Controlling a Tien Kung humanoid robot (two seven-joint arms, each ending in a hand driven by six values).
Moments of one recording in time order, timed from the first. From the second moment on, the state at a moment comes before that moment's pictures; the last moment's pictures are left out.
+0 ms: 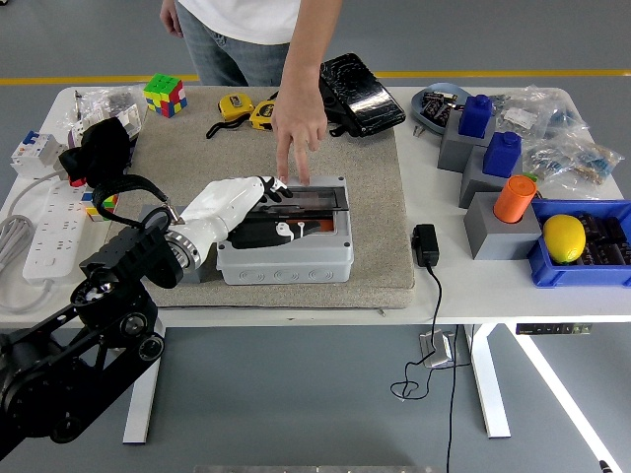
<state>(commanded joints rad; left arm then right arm) -0.38 0.24 -0.93 -1.61 2.01 -0.16 0.45 0.09 -0.06 1.67 0.18 -1.30 -0.14 -0.08</state>
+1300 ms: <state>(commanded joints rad) -0.28 0.14 -1.41 -1.36 1.63 0.32 -0.34 0.10 -0.06 1.67 0.18 -1.29 -0.14 -0.08</state>
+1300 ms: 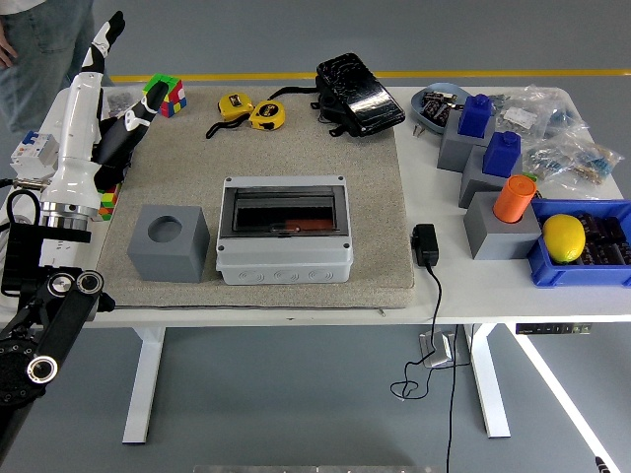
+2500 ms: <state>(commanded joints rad) -0.14 0.24 -1.61 -1.30 1.41 0.10 -0.20 0.09 -0.05 1.66 0.18 -1.31 -0.14 -0.08</state>
